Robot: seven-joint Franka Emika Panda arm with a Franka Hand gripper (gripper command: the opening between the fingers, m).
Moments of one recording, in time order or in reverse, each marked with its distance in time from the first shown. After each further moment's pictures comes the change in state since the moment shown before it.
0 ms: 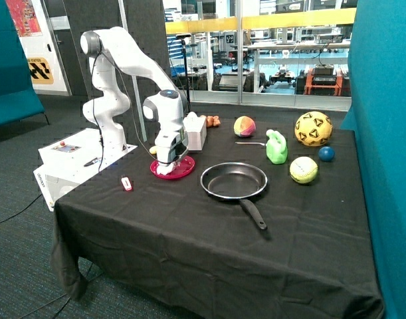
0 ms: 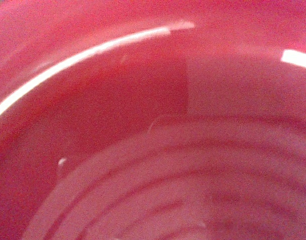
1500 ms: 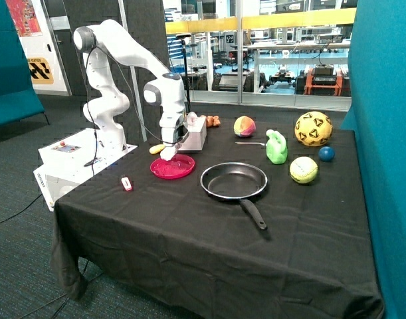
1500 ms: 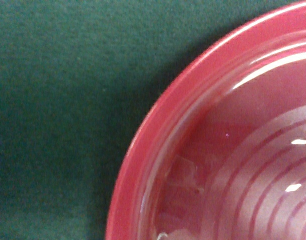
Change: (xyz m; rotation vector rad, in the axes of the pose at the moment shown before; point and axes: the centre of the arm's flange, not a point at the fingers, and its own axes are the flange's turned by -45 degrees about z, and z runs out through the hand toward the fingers) arm -0.012 -0.064 -0.049 -0.021 0.015 -0.106
